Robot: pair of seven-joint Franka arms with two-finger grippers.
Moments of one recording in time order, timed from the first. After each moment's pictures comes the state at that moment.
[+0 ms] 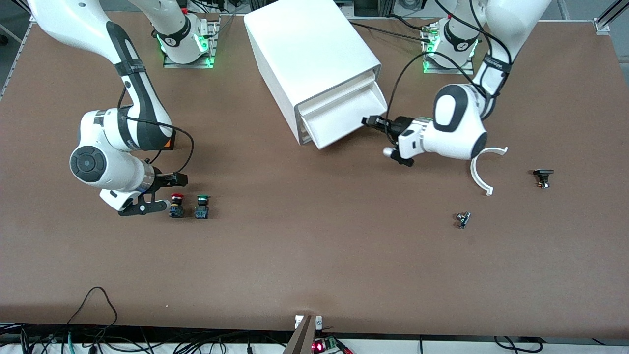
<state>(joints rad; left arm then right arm) -0.10 0.34 -0.24 -2.12 -0.92 1.96 0.40 0.15 0.46 -0.01 -1.78 -0.01 2.09 -0.01</state>
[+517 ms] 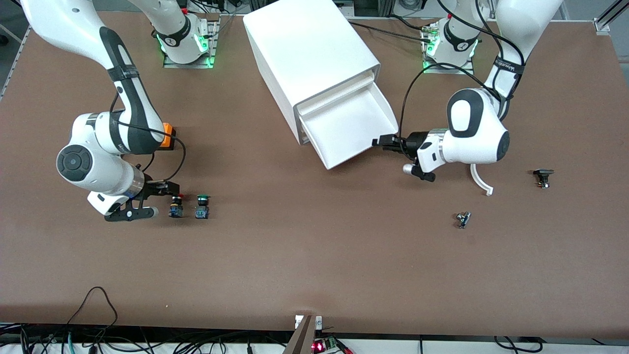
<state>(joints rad) -0.09 0.33 -0.19 -2.07 -0.89 2.10 0.39 0.11 0.49 -0.02 -1.78 0.02 2.23 0.00</state>
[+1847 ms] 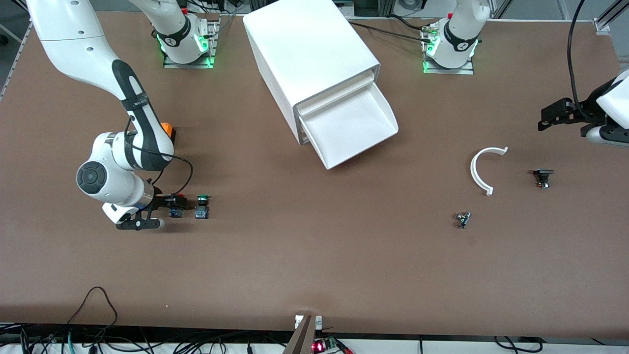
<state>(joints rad) -0.01 0.04 0.06 -1.62 0.00 1.58 0.15 0.09 0.63 -0.02 -1.77 0.06 2.38 0.00</state>
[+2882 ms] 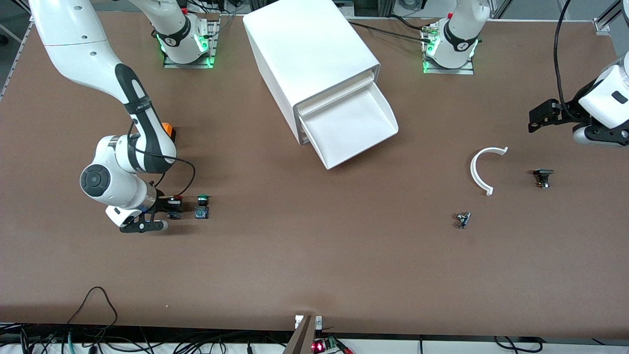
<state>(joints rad) -0.01 0.03 0.00 -1.61 0.03 1.58 0.07 0.10 0.65 -0.01 -1.74 0.06 2.38 -0.05</state>
